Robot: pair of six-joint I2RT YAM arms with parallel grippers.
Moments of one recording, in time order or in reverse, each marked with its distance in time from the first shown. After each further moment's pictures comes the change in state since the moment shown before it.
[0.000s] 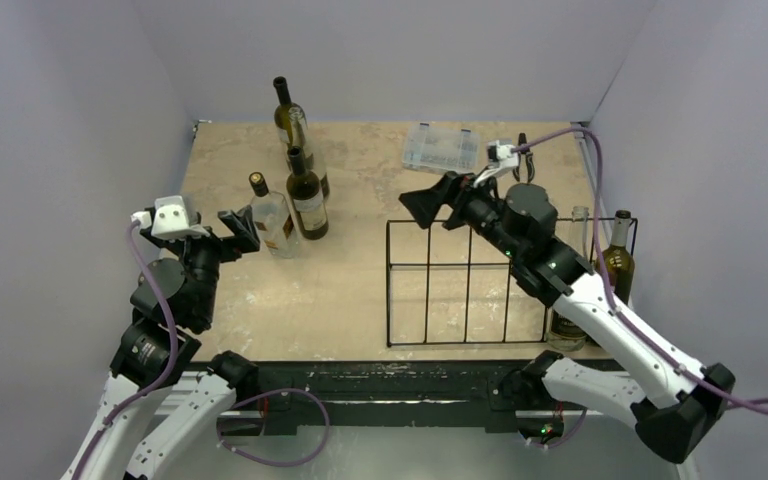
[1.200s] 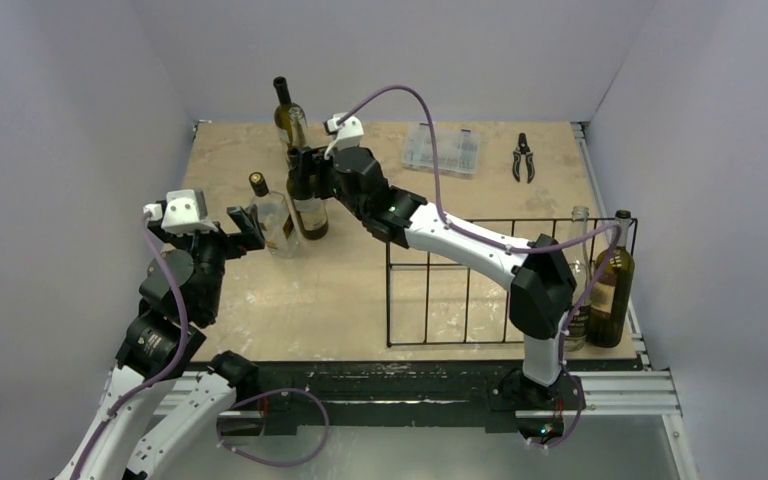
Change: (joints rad) left arm 0.000 0.040 0.000 0.002 0.001 0.025; right arm 0.335 0.900 0.697 0.093 0.369 -0.154
